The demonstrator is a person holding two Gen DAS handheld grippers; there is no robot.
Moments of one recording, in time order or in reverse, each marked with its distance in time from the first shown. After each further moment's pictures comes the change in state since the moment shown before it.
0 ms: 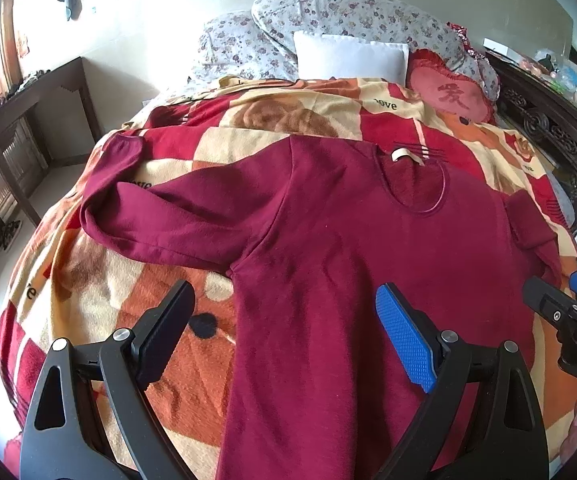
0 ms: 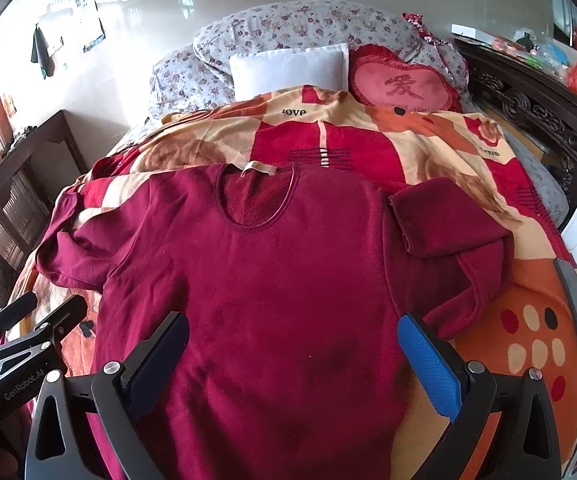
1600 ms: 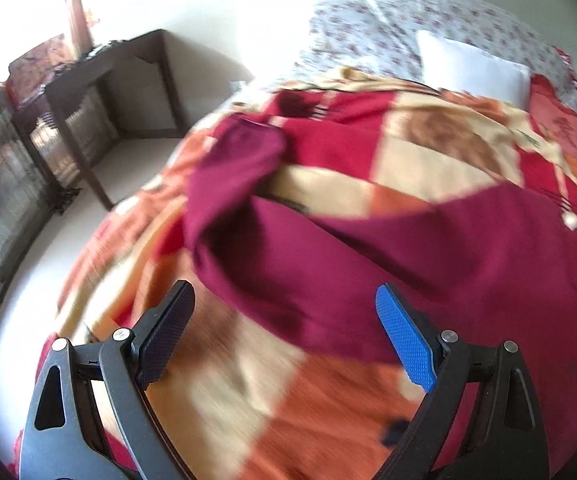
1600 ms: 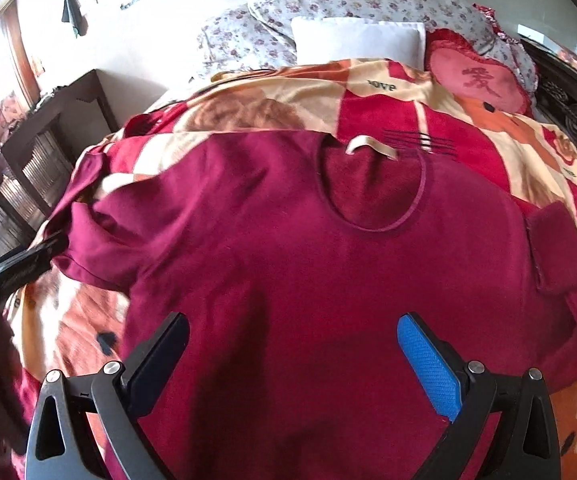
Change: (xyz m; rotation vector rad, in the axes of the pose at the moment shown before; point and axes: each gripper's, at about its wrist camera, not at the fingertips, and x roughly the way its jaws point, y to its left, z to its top) left arm 0.081 0.152 0.049 -0.159 0.025 0.280; right arm 0.084 0.086 0.024 -0.109 0.094 0.115
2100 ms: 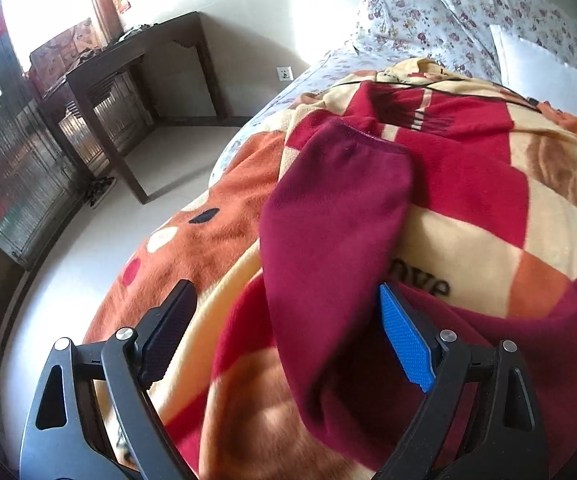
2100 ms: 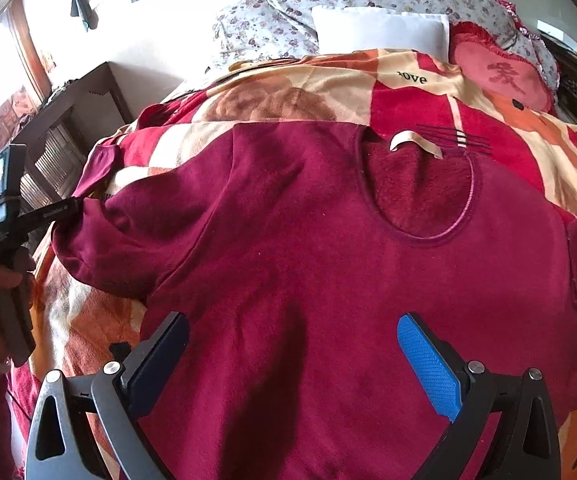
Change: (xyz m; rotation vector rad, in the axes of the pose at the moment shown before) left arm 0.091 0.054 0.049 -0.022 0.057 0.130; right arm 0.025 0.017 0.009 -0.012 0.035 0.059
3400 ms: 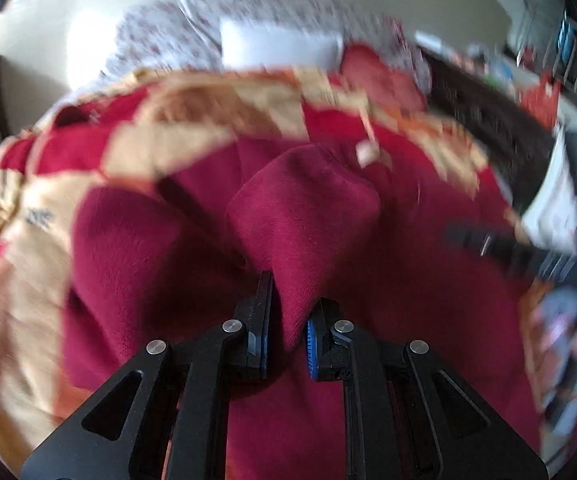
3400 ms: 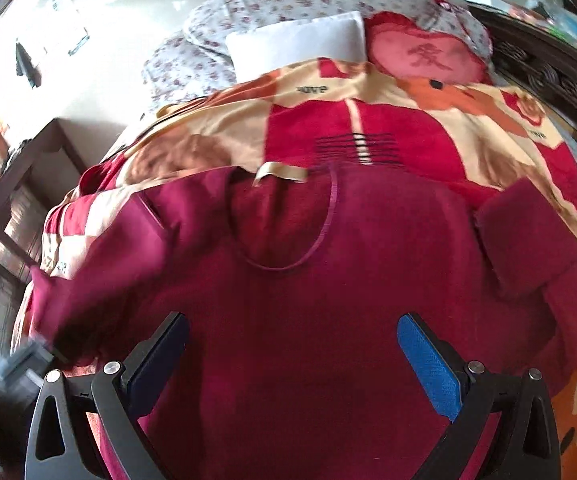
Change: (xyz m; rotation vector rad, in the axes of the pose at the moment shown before) left arm -0.128 -0.164 -0.095 0.317 -0.025 -0.736; right arm -0.029 -0.089 0.012 0.201 -0.067 -0.090
